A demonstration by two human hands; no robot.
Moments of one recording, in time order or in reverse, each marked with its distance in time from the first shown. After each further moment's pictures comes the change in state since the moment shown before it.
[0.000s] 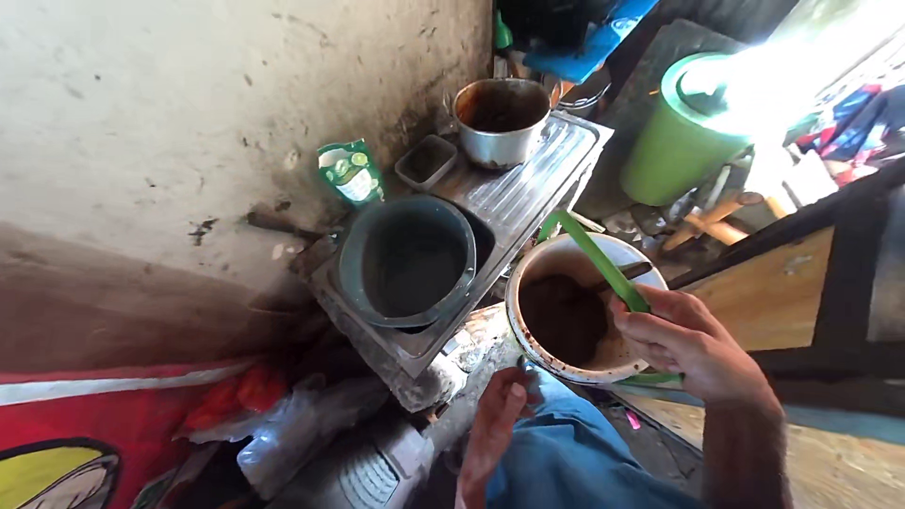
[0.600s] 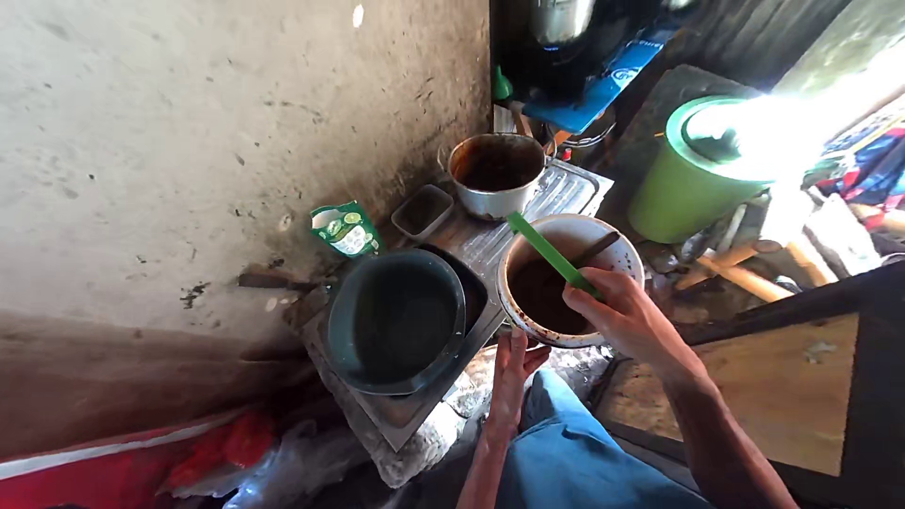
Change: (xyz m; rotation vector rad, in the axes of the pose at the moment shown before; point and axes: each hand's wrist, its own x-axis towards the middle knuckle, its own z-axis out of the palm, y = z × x) left_hand 0.189 0.084 0.071 -0.274 0.164 0.010; right_hand 0.161 -0.032 -0.061 -0.447 0.020 -0.240
